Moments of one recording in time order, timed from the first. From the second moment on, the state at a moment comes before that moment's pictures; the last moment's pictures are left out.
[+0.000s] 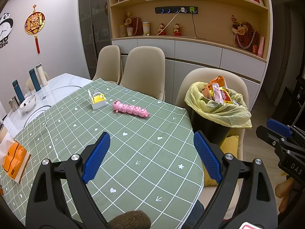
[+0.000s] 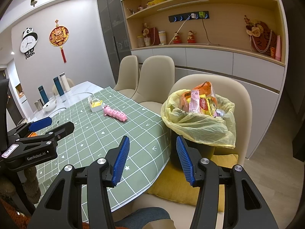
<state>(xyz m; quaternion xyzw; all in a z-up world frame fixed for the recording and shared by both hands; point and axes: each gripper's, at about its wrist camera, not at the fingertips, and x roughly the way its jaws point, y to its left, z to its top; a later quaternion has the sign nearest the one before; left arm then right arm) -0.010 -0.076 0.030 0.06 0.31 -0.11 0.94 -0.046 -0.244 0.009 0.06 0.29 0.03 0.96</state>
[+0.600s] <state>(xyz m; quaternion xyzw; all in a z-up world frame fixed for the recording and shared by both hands) -0.015 -0.079 0.030 0.07 0.30 -0.12 0.94 -0.053 -0.241 0.010 0.06 0.28 0.02 0.96</state>
